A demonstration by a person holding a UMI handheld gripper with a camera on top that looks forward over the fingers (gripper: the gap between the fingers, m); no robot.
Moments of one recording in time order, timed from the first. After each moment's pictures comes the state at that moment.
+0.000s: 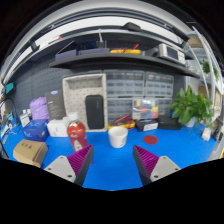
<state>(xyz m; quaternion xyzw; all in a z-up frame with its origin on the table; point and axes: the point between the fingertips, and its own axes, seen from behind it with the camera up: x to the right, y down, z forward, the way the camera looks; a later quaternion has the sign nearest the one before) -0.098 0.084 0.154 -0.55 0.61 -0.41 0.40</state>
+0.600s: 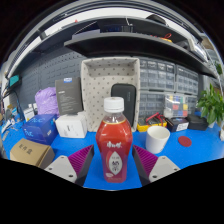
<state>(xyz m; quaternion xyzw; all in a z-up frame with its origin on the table) 0.015 0.208 0.092 -0.59 0.58 -0.39 0.42</state>
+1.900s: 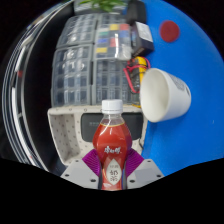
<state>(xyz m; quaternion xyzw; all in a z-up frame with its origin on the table) 0.142 0.180 0.145 -0.08 0.76 0.08 0.64</state>
